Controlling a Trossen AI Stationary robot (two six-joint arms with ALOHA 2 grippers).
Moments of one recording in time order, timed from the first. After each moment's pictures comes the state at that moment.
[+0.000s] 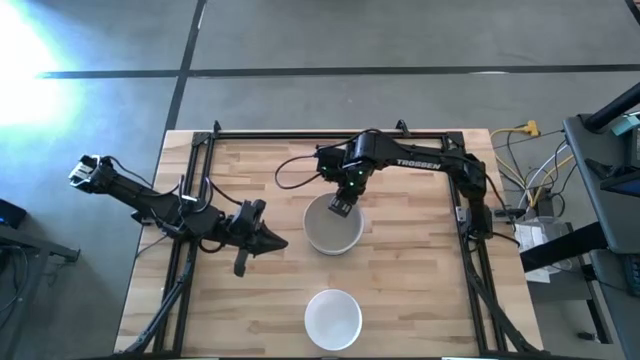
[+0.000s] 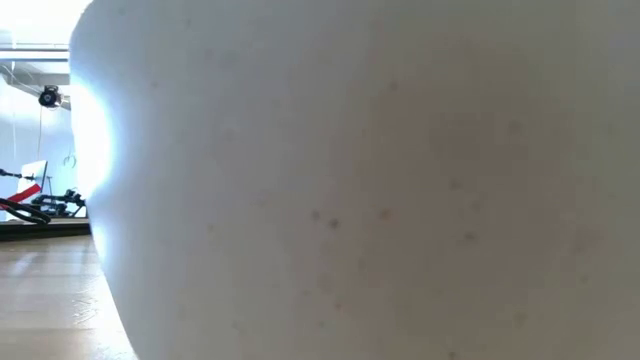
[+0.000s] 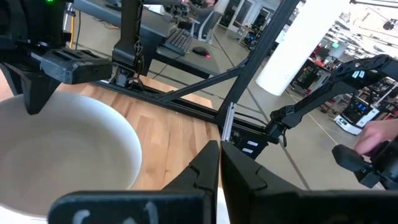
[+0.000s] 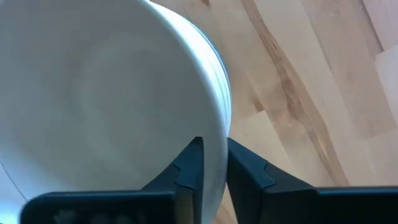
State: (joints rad) left arm -0.40 0.98 0.78 0.09 -0.21 -0.49; right arm -0.16 2.01 1.99 -1.41 -0.13 0.35
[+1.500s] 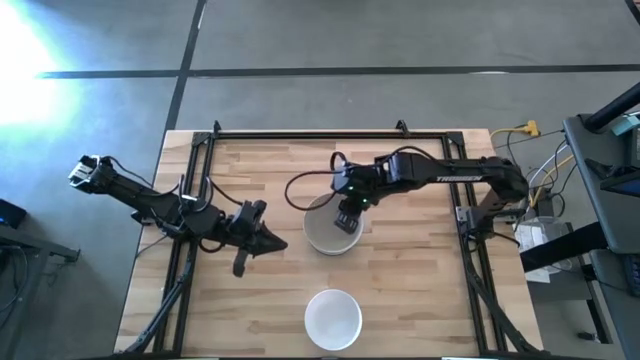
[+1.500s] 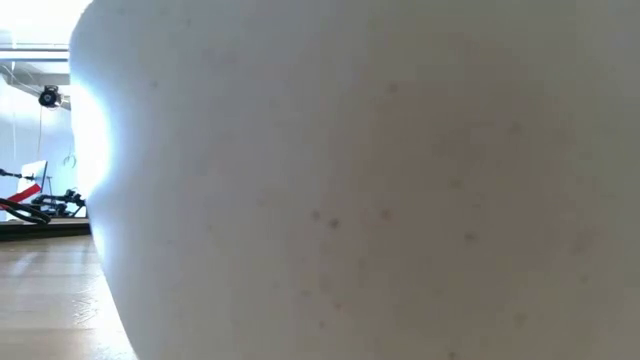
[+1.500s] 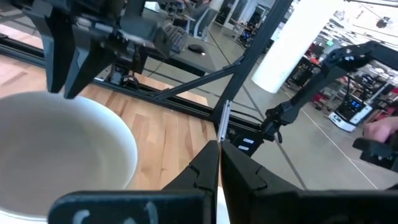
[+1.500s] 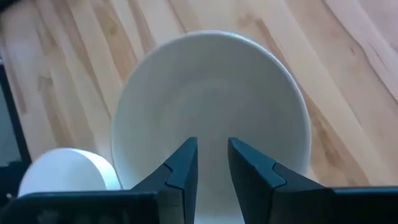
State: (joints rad) left arm -0.39 0.98 0.78 0.09 -0.18 -0.49; right arm 0.01 1.74 1.73 -1.05 0.00 0.47
